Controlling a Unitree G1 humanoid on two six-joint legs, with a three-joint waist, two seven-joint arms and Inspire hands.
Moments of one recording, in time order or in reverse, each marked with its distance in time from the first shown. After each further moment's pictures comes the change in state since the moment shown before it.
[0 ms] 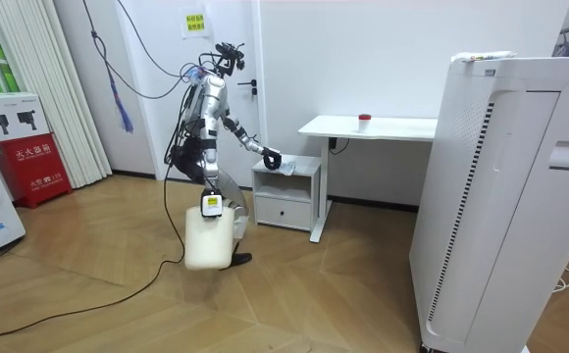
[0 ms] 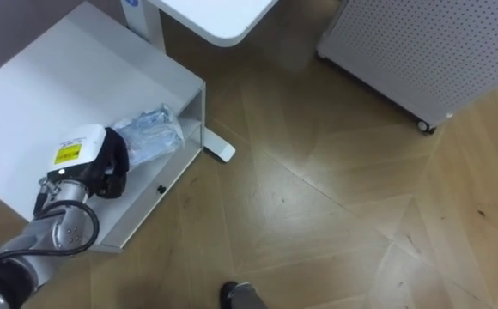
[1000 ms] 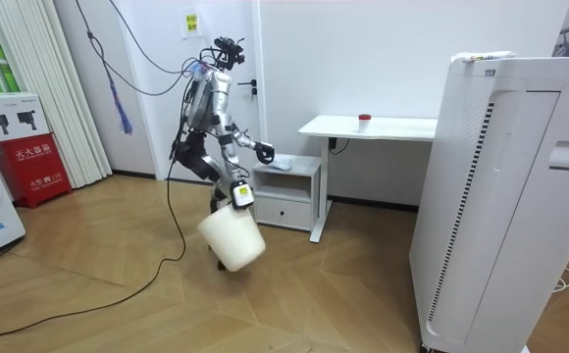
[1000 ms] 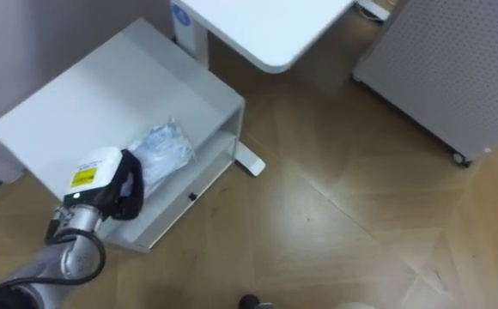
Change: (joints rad) left arm 0.117 -0.062 -0.004 -0.130 -0.001 -0.109 0.091; right arm -0.087 -0.028 0.003 -0.077 -0.078 -0.043 -0.233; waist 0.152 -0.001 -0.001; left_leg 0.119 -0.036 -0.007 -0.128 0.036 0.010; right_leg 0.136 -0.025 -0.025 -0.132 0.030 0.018
